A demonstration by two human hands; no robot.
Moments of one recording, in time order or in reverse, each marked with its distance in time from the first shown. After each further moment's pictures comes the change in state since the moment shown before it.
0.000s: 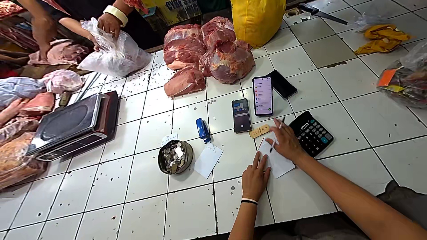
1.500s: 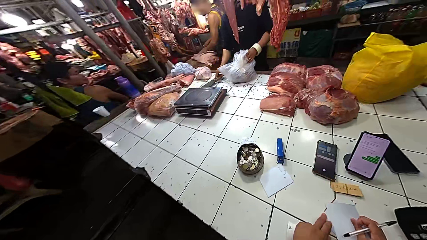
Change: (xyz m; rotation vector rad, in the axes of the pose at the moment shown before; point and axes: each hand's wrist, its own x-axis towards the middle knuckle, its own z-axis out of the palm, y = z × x) left_hand -0.023 -0.019 -0.040 -0.172 -0.255 -0.109; right_hand -0.057 -0.043 0.041 0.164 0.099 0.267
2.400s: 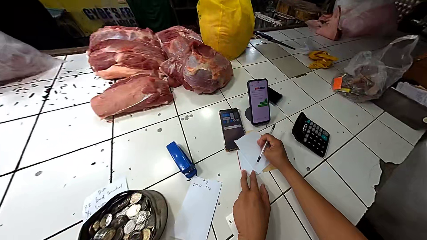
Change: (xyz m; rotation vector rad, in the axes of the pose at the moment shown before) left_hand 0.045 -0.047 -0.009 0.036 0.339 0.155; right_hand 0.083 -0.021 0.057 0.184 0.271 0.044
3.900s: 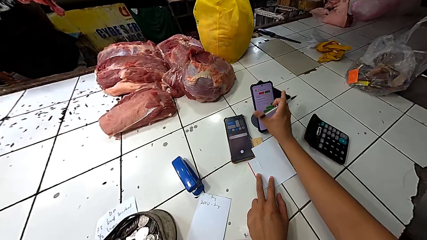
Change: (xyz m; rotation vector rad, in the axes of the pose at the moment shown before) left_hand 0.013 0.001 0.014 0.100 0.052 0.098; right_hand 0.113 -0.001 0.008 -0.297 0.384 -0.042
